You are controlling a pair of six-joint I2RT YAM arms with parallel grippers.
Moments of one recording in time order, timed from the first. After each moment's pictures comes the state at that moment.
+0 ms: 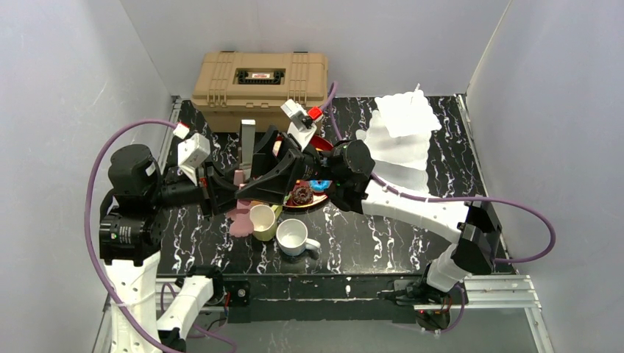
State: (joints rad) left arm -0.04 0.80 1.41 -0.93 1.24 0.03; right arm 1.15 1.58 1.38 0.92 -0.67 0.81
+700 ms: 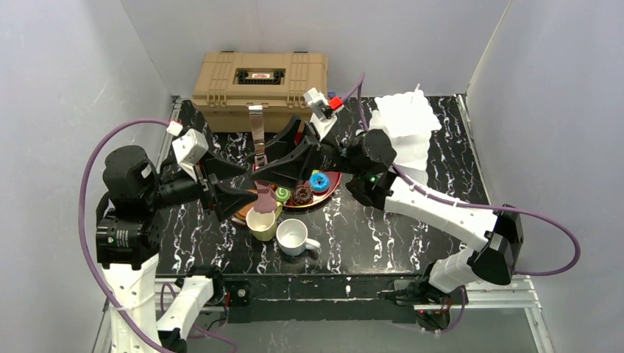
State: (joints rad) left arm -0.04 0.80 1.44 -0.92 1.10 0.05; right arm 1.07 1.45 1.34 0.71 -0.62 0.69
